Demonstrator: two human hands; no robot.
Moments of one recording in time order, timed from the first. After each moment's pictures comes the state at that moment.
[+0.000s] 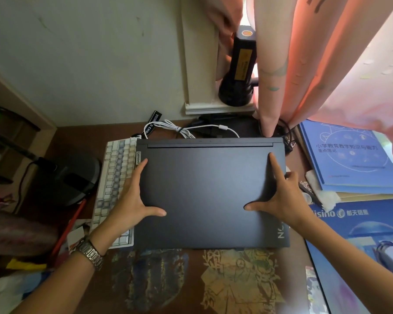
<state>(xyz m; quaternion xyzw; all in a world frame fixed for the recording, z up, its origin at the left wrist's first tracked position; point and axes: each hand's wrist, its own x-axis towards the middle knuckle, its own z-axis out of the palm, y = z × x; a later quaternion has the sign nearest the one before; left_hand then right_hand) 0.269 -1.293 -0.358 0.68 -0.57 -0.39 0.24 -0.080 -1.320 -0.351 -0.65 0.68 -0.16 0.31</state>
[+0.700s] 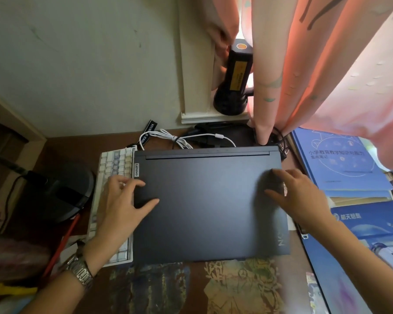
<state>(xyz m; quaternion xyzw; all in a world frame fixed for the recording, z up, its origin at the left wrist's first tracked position) 0.274 -1.298 -0.339 0.74 -0.64 -0.11 0.15 -0.087 -1.327 -0.318 -0.69 0.71 -0.05 0.08</state>
